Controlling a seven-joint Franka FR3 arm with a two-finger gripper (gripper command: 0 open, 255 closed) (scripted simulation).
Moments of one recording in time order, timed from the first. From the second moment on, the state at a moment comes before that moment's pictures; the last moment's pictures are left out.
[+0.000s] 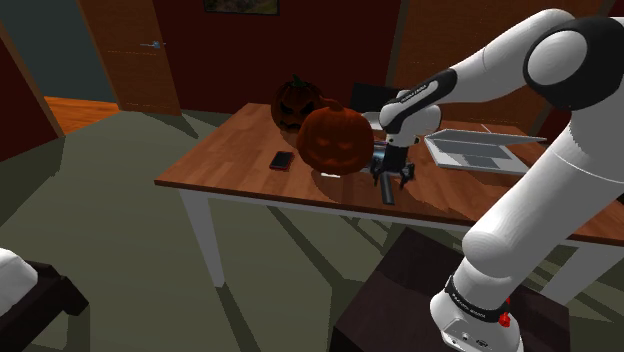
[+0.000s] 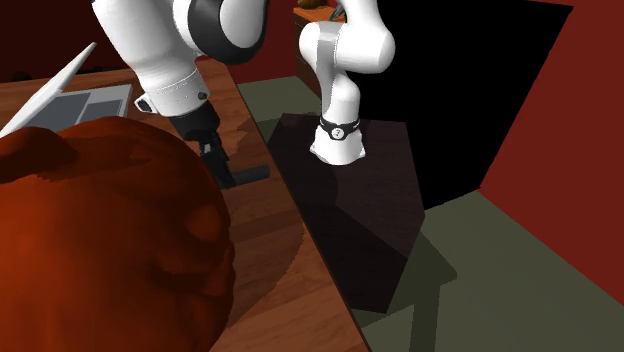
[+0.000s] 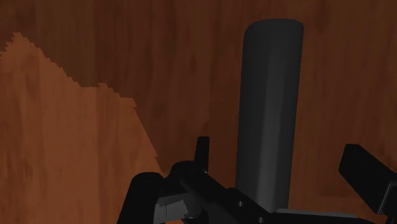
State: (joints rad) arm -0.35 -0.13 -0.25 -2.48 0.11 2.16 0.36
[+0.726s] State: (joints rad) arm -0.35 -0.11 -0.25 -2.50 0.12 2.20 0.35
